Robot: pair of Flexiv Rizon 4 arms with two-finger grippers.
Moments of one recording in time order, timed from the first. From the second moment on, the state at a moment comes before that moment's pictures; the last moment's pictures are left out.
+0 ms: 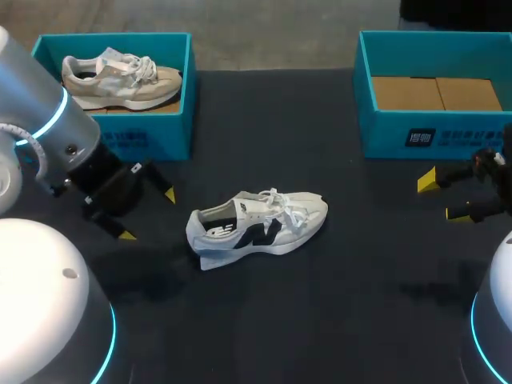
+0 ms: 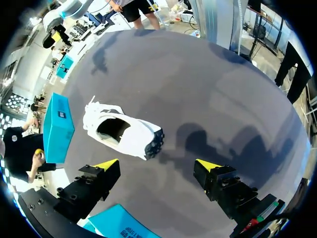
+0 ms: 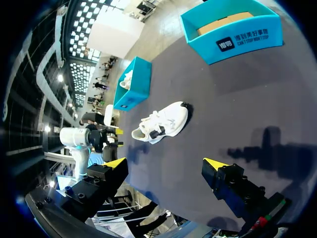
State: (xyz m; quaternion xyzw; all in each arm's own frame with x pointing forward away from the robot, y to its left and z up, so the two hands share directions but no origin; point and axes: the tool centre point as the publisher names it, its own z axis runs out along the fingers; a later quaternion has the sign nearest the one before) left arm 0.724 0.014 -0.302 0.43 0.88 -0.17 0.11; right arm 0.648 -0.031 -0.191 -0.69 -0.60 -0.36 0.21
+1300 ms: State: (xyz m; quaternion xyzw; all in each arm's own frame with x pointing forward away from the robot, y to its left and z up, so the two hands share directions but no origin) left arm 0.731 0.056 -0.342 0.08 0.86 -0.51 0.02; right arm 0.648 -0.031 -0.191 -0.69 -0.60 -0.36 0.21
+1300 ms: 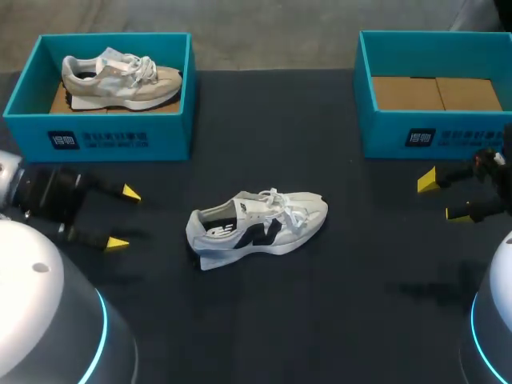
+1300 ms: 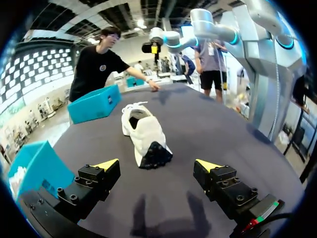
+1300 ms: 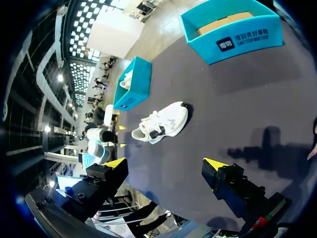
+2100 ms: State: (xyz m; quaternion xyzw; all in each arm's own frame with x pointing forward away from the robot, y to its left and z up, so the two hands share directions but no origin) left arm 0.738 0.060 -0.366 0.05 0.86 -0.52 0.01; right arm 0.648 -0.031 -0.191 -0.69 -0.60 -0.36 0.21
